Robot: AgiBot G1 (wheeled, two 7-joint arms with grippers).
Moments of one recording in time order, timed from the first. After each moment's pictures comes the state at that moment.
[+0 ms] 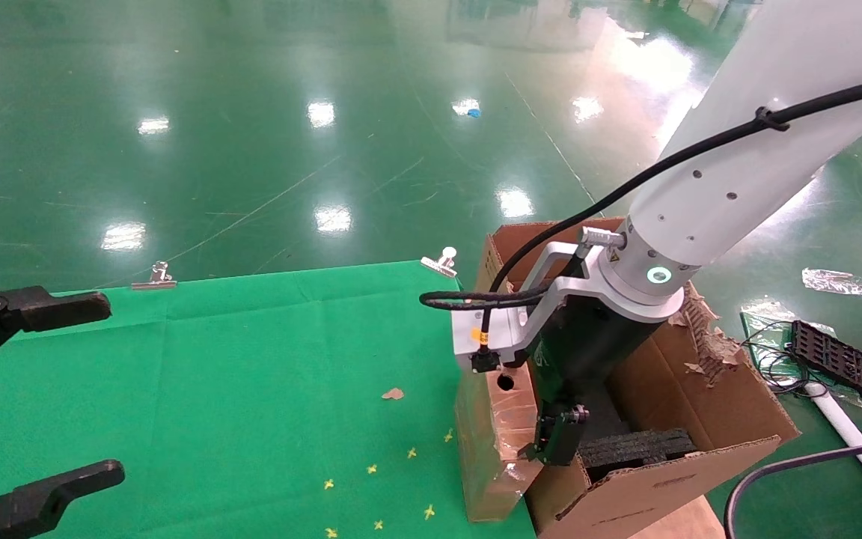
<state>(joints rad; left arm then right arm) -1.08 0.61 0.28 -1.28 0.73 1.49 -0.18 2.19 -0.83 -1.63 1.34 -1.40 -1.53 0.84</state>
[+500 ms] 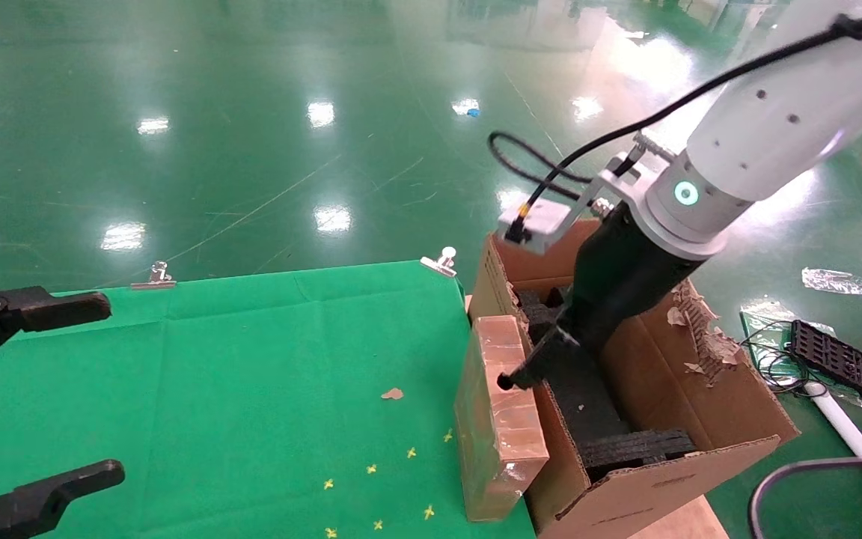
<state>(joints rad) -1.08 0.61 0.29 -1.28 0.73 1.49 -0.18 2.23 -0.83 -1.64 1.16 -1.36 -1.52 1.29</state>
